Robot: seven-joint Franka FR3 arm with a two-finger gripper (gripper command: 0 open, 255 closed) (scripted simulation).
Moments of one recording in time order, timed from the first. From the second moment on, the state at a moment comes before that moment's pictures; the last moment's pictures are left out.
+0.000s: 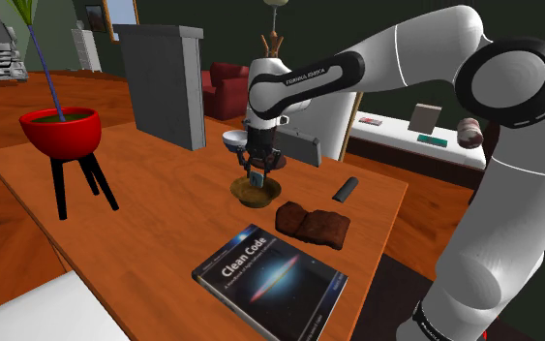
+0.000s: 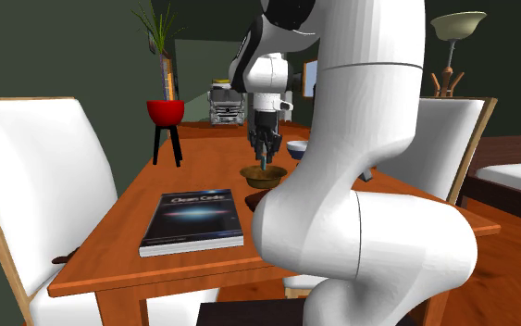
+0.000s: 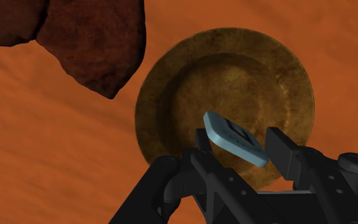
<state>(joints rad) -0.27 0.10 0.38 -1.91 0.01 2.00 0.99</state>
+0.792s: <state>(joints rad) -0.27 0.10 0.38 -1.90 0.01 1.99 0.98</state>
